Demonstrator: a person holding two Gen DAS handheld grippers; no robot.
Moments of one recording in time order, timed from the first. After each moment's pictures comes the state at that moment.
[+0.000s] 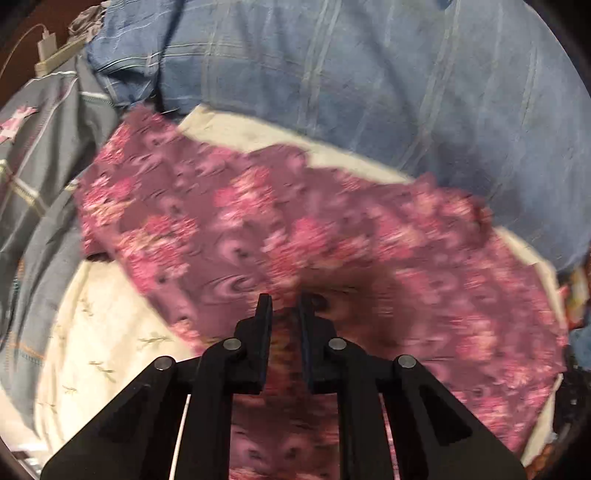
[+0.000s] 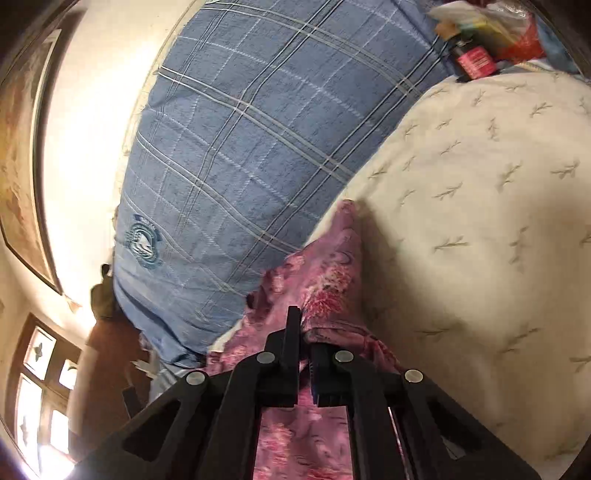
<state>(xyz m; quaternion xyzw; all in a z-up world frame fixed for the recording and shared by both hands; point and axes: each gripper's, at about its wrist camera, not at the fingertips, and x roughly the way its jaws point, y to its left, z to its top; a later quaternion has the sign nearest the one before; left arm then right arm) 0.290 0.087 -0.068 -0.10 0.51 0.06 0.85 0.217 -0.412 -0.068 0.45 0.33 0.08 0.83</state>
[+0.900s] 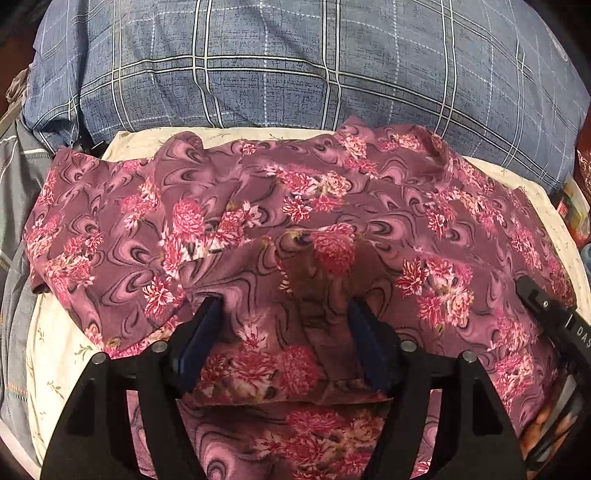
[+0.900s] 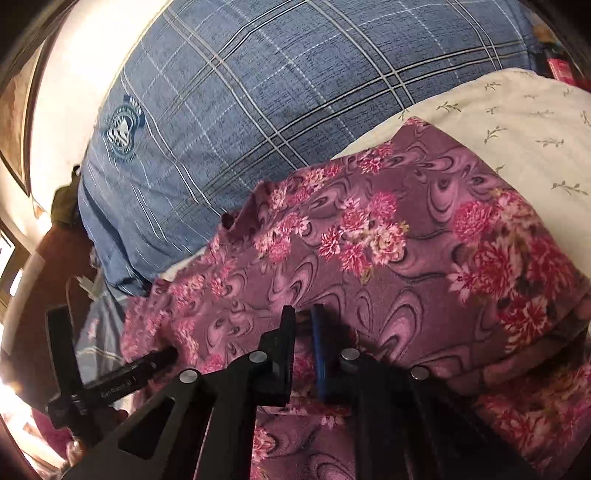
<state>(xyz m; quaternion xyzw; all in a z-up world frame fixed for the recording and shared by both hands) 0.285 0.008 -0.092 -0.01 0.50 -0.03 0.87 0.259 -0.309 -0.098 0.29 0.39 0.11 0.86</state>
